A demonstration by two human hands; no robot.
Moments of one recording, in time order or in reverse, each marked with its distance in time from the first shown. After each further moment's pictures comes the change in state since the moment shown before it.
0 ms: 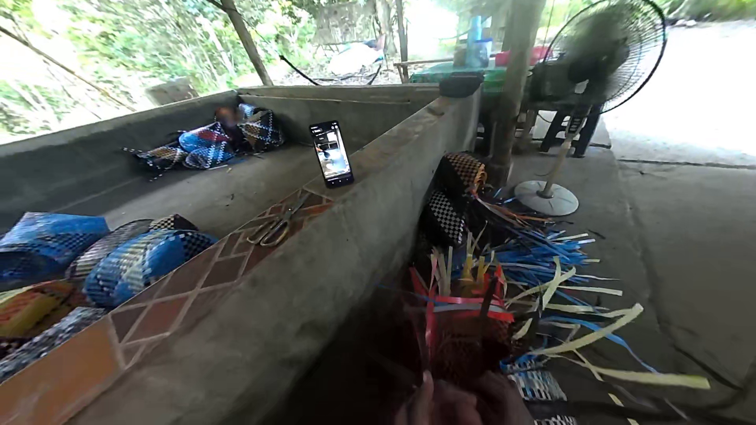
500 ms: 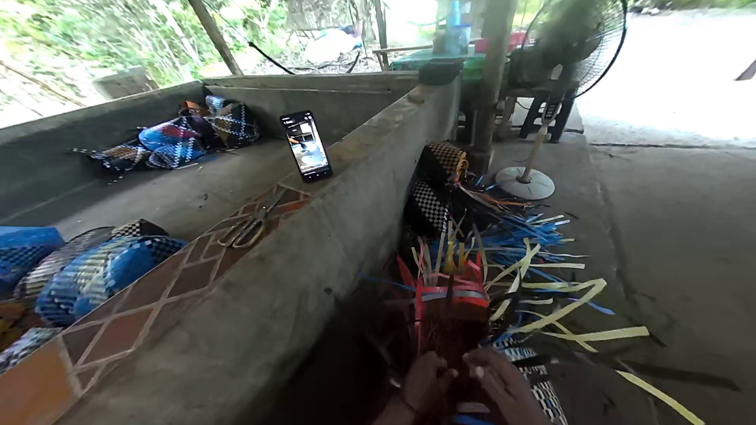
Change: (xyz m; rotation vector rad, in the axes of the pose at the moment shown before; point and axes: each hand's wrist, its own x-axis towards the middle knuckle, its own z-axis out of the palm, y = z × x) left_hand 0.068 -0.017 -0.018 1.087 -0.013 -0.406; right_hand -0.012 -0.016 -0.023 0.381 0.146 0.046
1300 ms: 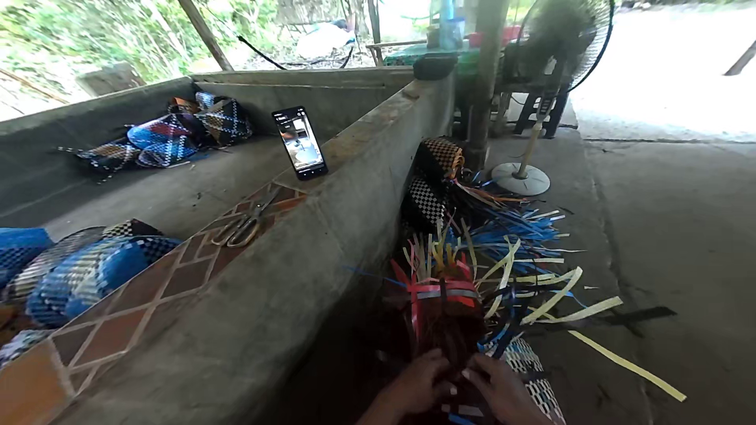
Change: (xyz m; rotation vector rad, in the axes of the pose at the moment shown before) left_hand -0.010 -0.014 -0.010 -0.005 -0.091 0.369; right_hand 0.015 -0.004 -0.002 -0.341 -0.247 0.319
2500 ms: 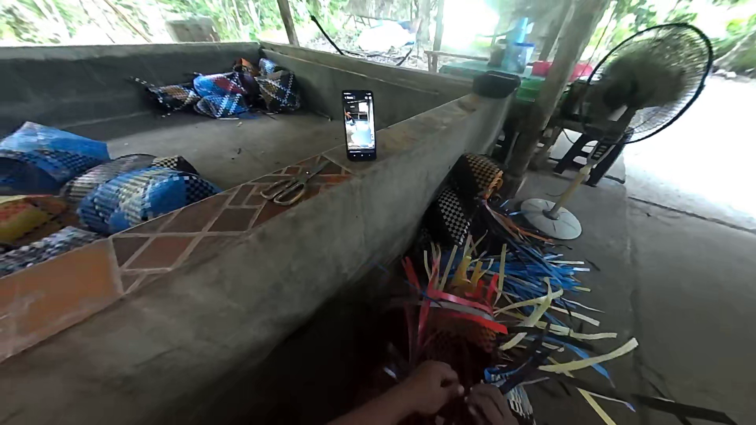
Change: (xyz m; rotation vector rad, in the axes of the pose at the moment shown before) left_hand 0.022 -0.001 0.014 -0.182 0.074 -0.094; right_hand -0.003 0.058 0.030 -0.146 0.310 -0.574
